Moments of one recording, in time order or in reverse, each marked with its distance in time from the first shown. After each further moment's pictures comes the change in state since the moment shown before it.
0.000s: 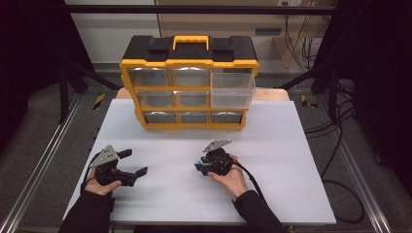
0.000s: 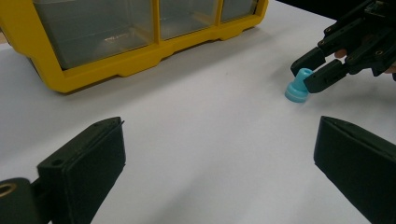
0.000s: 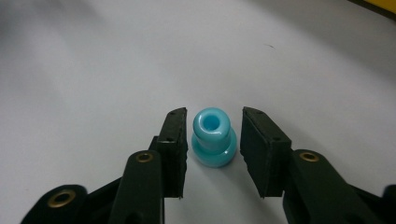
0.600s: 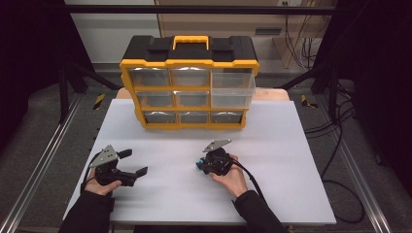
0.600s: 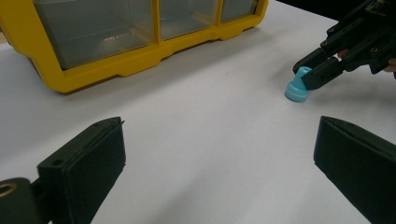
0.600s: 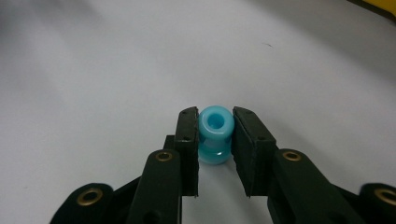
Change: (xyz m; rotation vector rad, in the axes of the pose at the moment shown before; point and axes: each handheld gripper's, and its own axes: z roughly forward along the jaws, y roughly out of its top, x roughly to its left) left arm 0.000 0.000 0.000 0.000 0.000 -0.001; right arm -0.001 0.001 -0.001 0.002 -0.003 -0.003
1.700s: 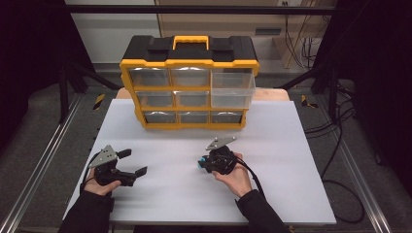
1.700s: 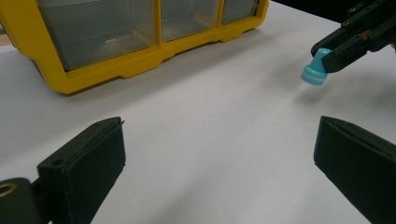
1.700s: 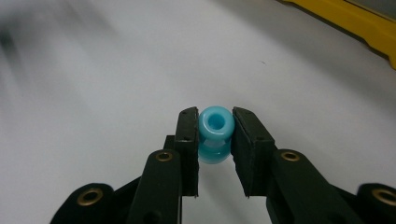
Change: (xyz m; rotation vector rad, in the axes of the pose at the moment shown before) left arm 0.000 0.000 -0.002 -0.007 0.005 -0.001; right arm 0.004 0.009 -0.026 -0.022 0.002 -0.017
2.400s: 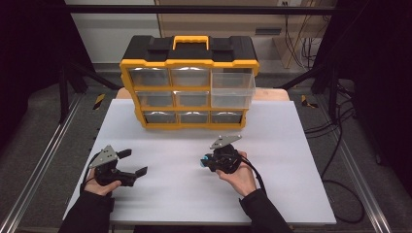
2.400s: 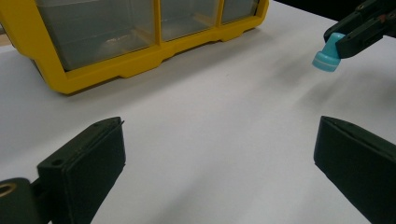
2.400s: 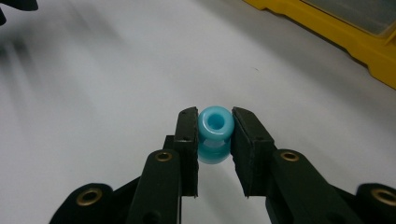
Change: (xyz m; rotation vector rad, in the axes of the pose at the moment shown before) left arm -0.001 0.000 0.001 0.006 0.001 0.003; right arm -0.002 0.003 -0.018 -0.018 0.005 -0.011
